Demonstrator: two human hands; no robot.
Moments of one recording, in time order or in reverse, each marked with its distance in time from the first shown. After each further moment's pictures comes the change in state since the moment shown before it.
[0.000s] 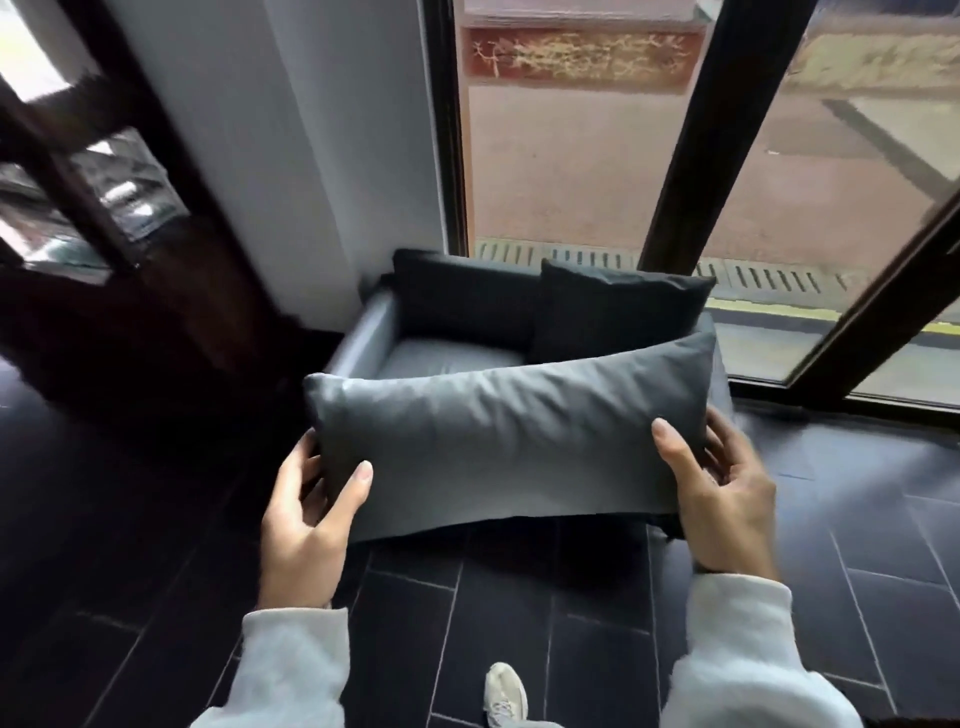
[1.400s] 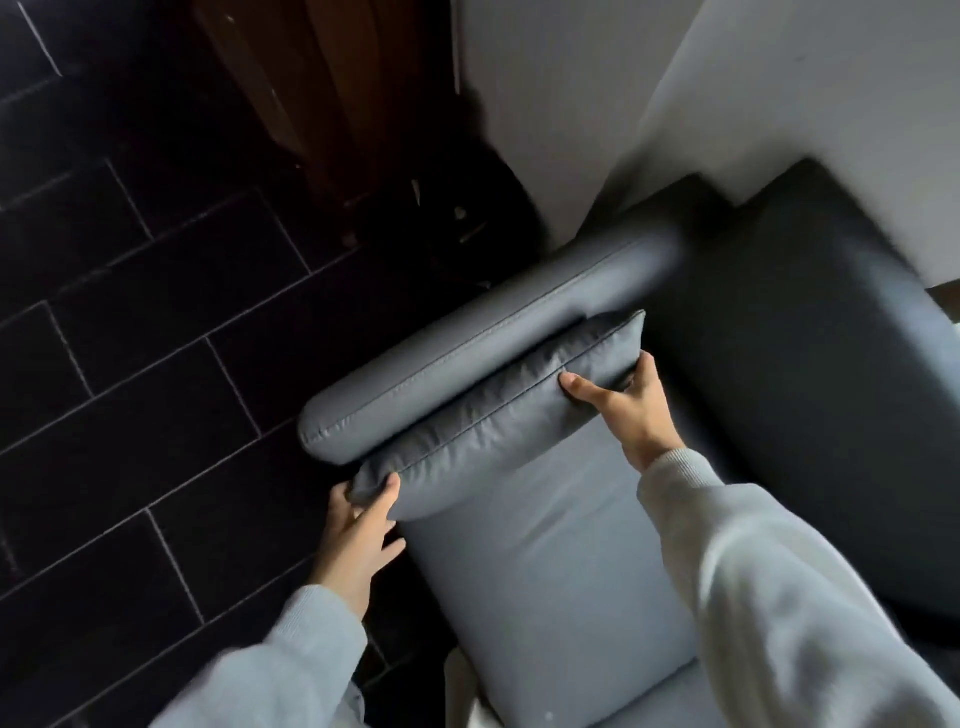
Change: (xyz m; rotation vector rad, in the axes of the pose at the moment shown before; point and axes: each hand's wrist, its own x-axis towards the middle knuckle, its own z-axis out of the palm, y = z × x) left_hand 0.532 -0.493 0.037 -0.250 0.768 -1.077; right_hand 0.477 0.461 0.779 -0.478 -1.065 0.452
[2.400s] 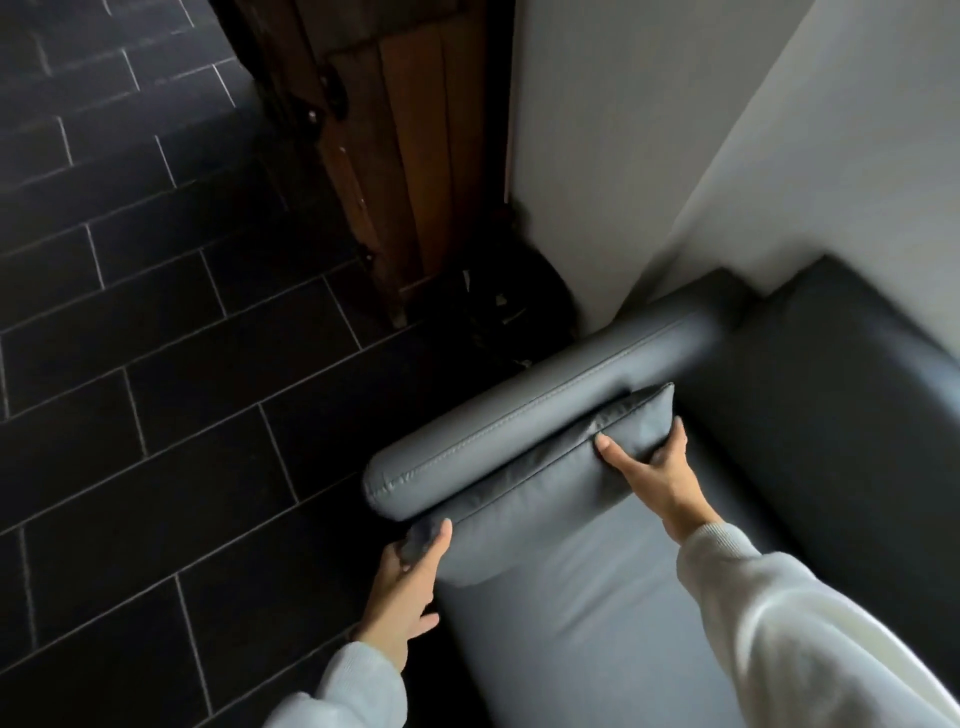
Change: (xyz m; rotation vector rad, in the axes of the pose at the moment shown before) left_hand 0.014 0.000 -0.015 0.097 -0.006 -0.071; right_hand -0.007 0.005 0.020 -0.215 0.016 0.033
